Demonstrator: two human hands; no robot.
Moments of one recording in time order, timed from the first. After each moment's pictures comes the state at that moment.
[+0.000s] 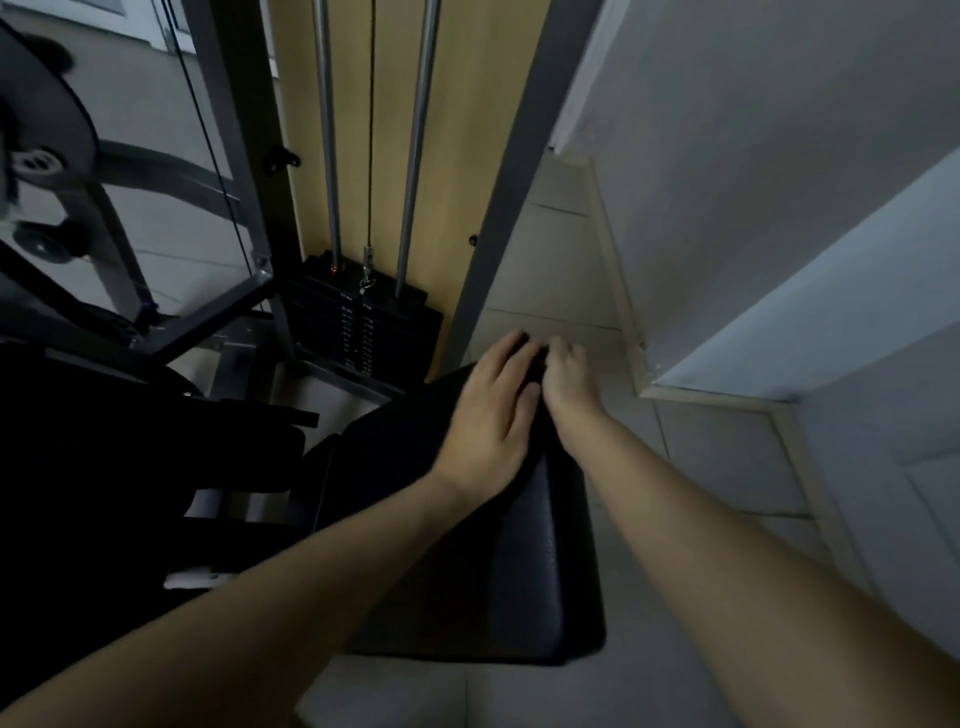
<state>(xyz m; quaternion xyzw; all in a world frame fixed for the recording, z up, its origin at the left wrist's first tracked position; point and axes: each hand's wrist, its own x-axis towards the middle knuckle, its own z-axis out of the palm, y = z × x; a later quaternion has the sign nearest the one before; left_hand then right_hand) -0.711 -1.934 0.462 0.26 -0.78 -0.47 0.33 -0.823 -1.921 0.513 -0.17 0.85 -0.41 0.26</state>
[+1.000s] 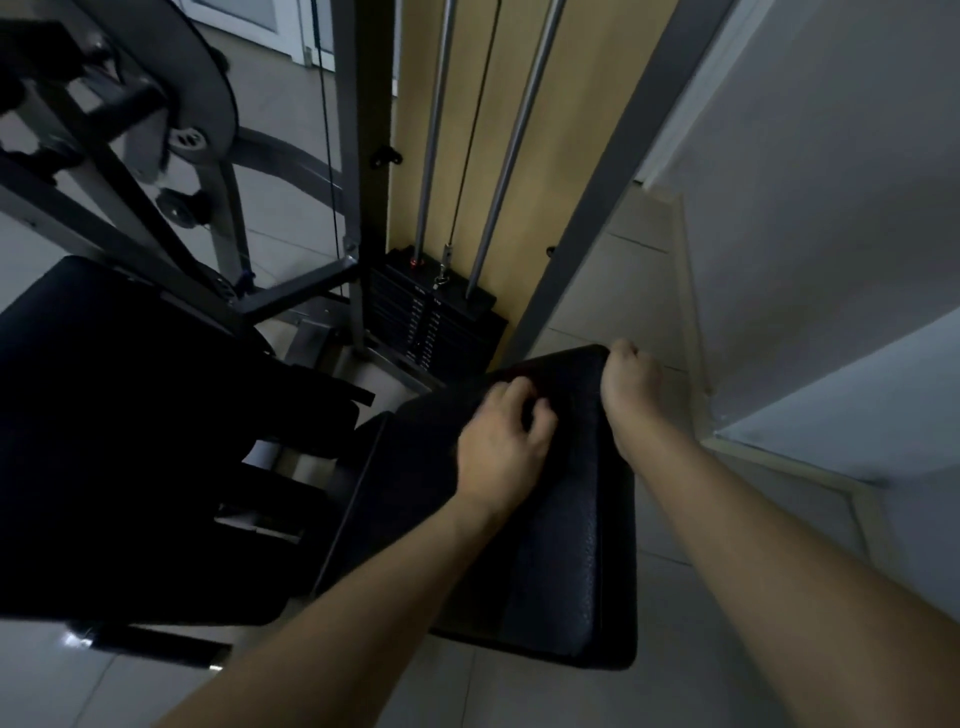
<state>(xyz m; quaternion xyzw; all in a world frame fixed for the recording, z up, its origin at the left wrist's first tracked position) -0.688 -1.913 0.441 0.44 -0.71 -0.43 0.33 -0.825 -1.923 0.510 -0.19 0.87 -0.39 0.22</state>
